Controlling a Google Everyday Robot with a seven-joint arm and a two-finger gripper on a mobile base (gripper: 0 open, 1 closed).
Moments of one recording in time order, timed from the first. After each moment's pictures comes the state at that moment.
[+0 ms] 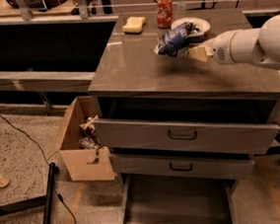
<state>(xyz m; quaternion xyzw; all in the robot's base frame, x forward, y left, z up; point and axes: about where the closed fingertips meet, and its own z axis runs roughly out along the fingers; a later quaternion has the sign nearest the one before) 0.736 -0.207 0.891 -0.25 0.79 0.13 0.54</state>
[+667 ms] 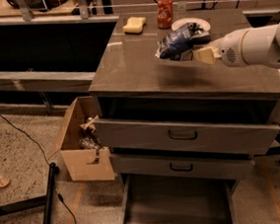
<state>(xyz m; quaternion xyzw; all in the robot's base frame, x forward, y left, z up) 0.679 -0.205 0.913 -0.26 0.80 0.13 0.52</state>
